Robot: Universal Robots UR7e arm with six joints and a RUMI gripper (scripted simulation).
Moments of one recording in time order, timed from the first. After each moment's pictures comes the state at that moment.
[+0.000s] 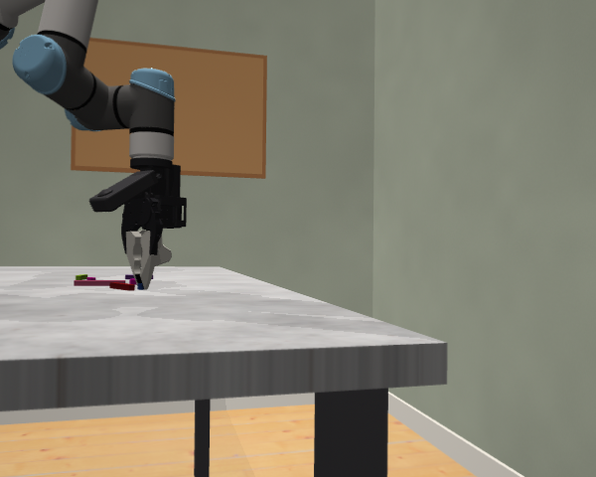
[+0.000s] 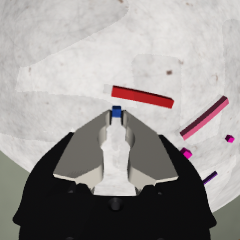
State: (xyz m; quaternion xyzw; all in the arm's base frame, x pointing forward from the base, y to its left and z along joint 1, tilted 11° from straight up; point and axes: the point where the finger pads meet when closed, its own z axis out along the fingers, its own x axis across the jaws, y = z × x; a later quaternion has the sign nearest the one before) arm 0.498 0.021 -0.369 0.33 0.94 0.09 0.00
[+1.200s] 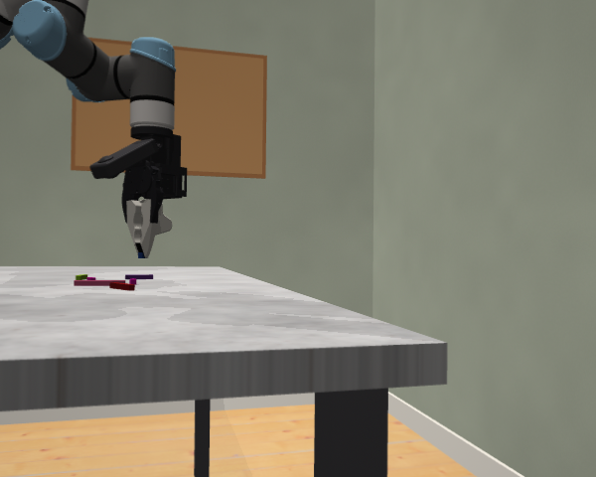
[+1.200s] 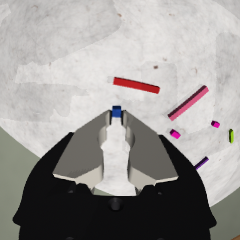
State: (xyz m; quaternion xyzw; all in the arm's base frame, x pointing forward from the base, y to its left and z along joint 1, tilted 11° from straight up) arm 0.494 0.011 -0.316 0.33 0.94 0.09 0.00
